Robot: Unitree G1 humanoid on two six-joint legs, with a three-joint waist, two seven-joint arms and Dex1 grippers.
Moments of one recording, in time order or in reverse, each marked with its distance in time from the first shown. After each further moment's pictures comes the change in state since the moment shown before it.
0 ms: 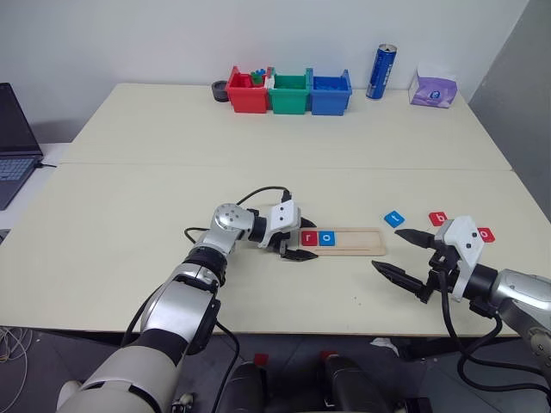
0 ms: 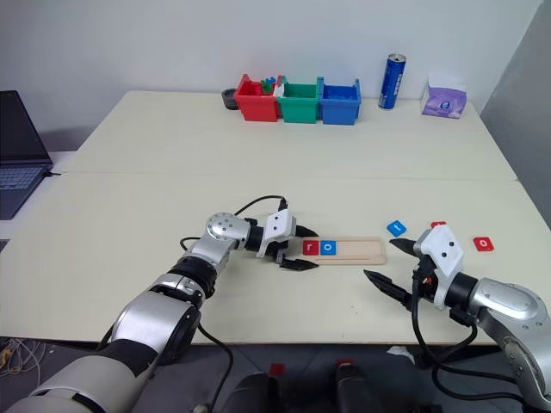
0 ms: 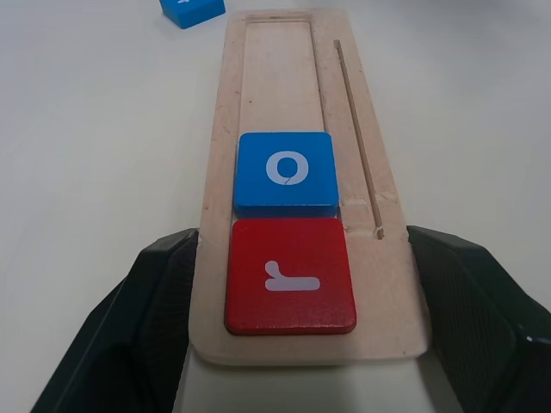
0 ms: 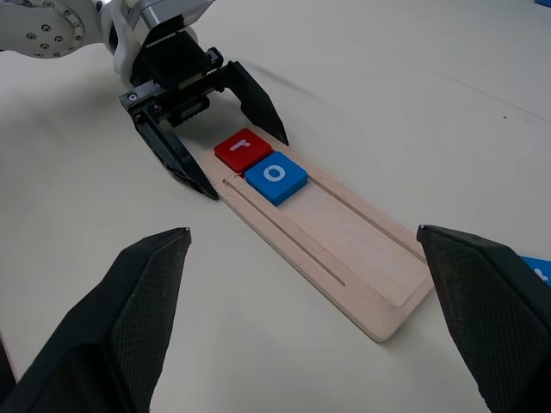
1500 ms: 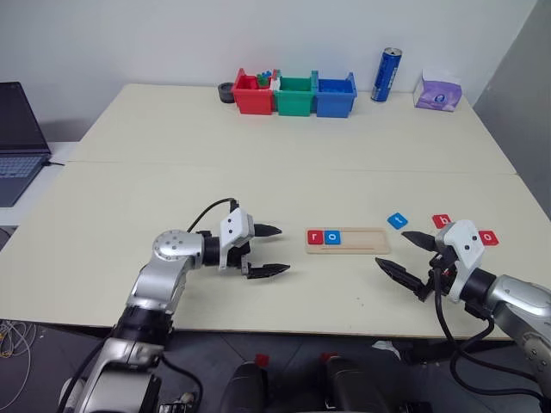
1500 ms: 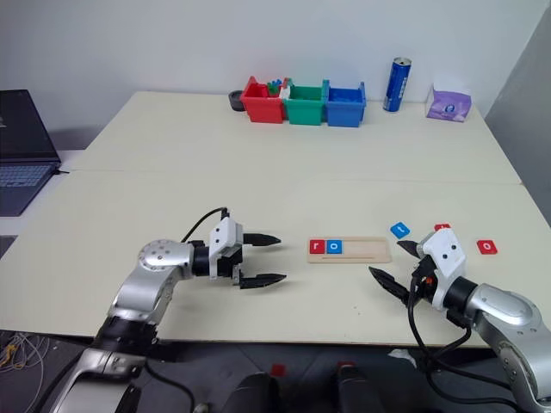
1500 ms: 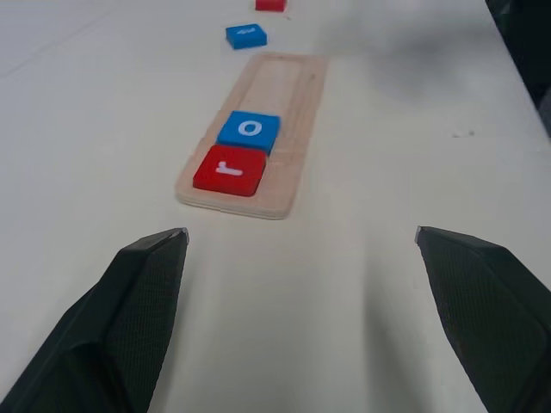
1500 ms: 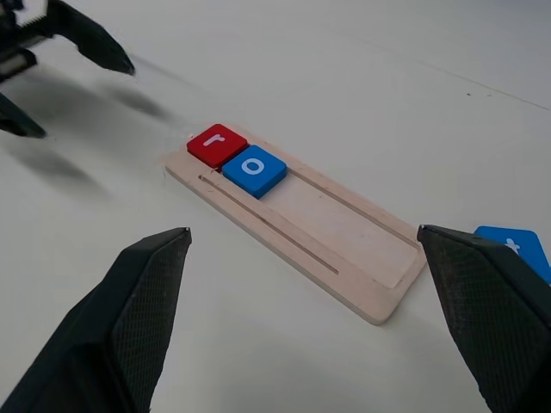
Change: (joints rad) left arm 0.570 0.256 0.126 -1.123 -0.277 0.673 0.073; right arm 0.022 0.051 0.005 0.044 -0.061 -0.006 -0.086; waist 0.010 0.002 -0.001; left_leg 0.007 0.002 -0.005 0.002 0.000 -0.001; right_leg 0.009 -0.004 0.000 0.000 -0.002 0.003
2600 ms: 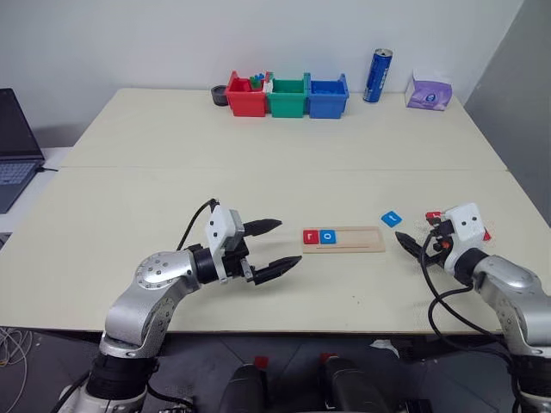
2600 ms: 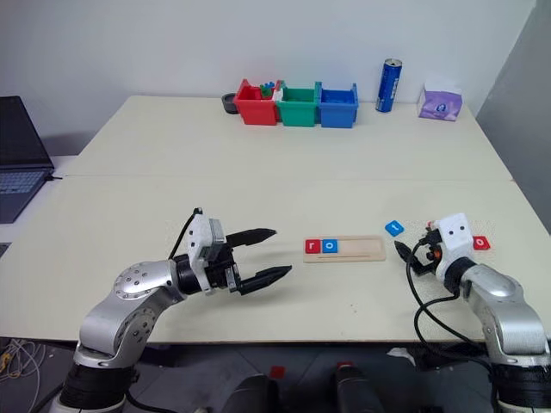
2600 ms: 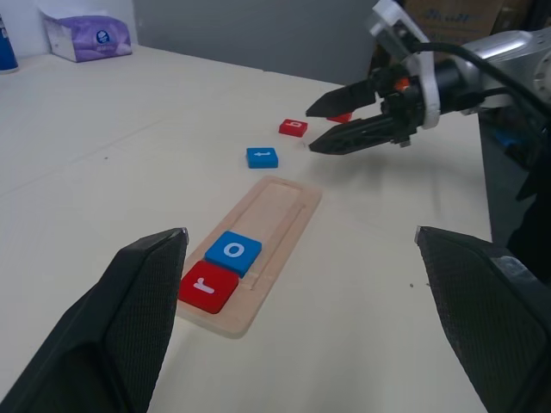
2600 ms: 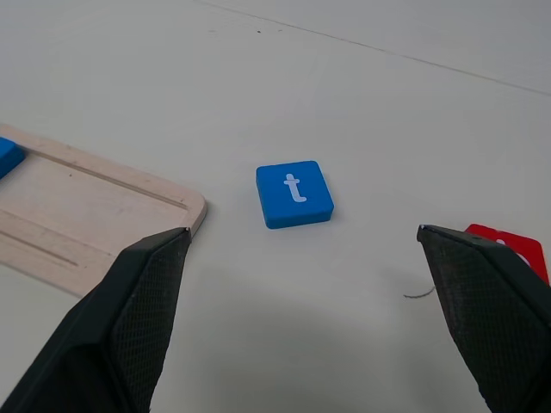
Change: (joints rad) left arm 0.201 0.010 0.054 -0.423 -0.258 0.226 0.282; right arm -0.245 0.119 0.043 0.405 -0.186 -0.059 -0.122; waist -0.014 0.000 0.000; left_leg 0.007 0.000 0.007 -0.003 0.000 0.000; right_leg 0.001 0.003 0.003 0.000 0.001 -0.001
